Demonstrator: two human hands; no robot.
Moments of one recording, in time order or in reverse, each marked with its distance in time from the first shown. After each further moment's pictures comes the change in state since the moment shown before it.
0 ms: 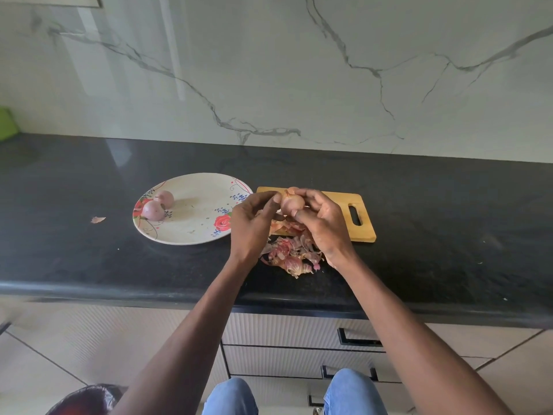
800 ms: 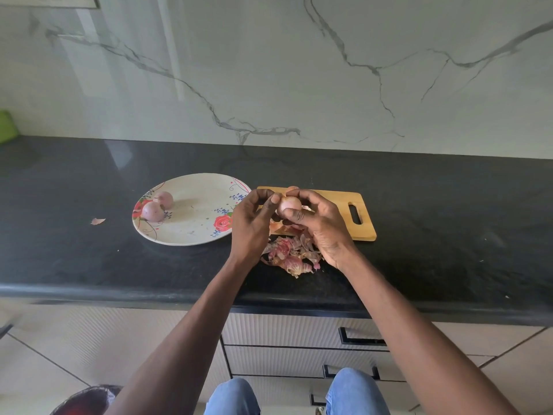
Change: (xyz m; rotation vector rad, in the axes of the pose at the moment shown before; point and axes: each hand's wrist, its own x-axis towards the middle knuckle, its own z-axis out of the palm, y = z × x) left_hand 0.000 0.000 0.000 0.005 -0.059 0.056; right_hand -0.001 -0.006 0.001 0.222 -0.092 0.106
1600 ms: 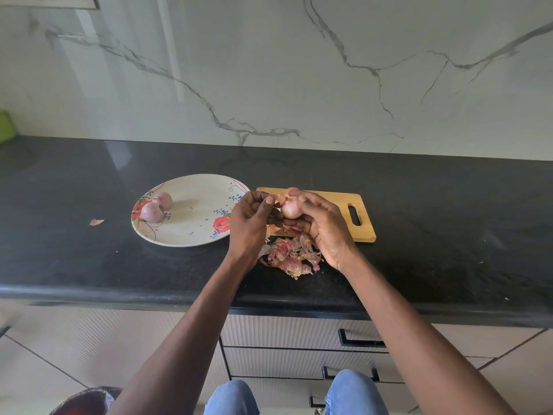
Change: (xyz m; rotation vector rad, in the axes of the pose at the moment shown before) left_hand 0.001 0.006 0.002 -0.146 0.027 -0.127; right_hand 0.003 0.000 -0.002 0.089 0.065 0.069
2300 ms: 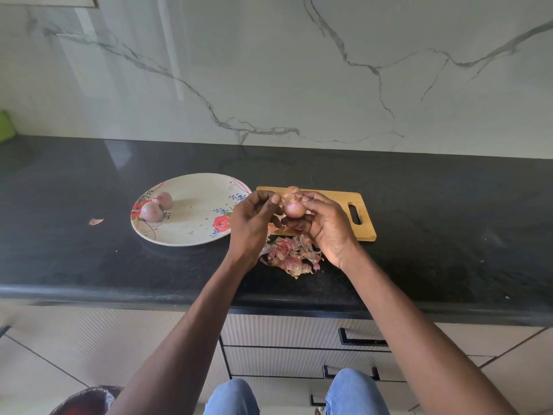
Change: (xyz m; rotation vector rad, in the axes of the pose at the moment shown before) left_hand -0.001 0.001 -0.001 0.028 -0.064 0.031; right_hand -0.004 -0.011 0.002 0.087 -0.009 0.057
